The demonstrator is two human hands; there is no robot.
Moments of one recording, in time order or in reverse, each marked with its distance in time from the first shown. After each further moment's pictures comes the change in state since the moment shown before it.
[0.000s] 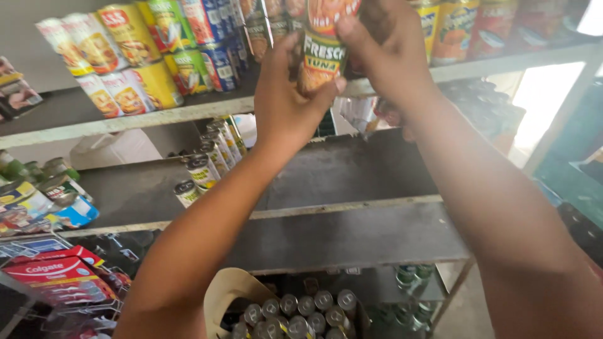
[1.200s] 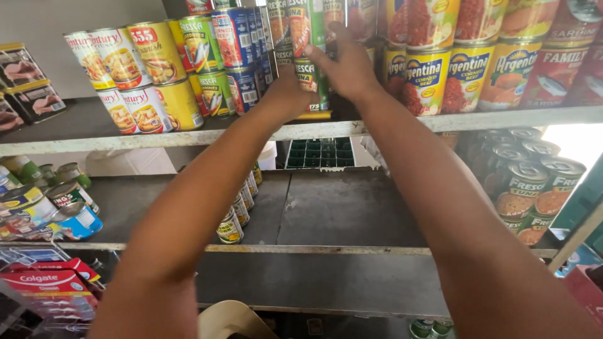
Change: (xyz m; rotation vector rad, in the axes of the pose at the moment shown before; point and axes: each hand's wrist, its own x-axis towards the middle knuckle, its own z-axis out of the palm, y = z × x) left_hand 0.068 -0.193 0.015 0.127 -0.468 -0.615; right_hand 0.121 0.179 0.063 -0.522 -0.022 -0.004
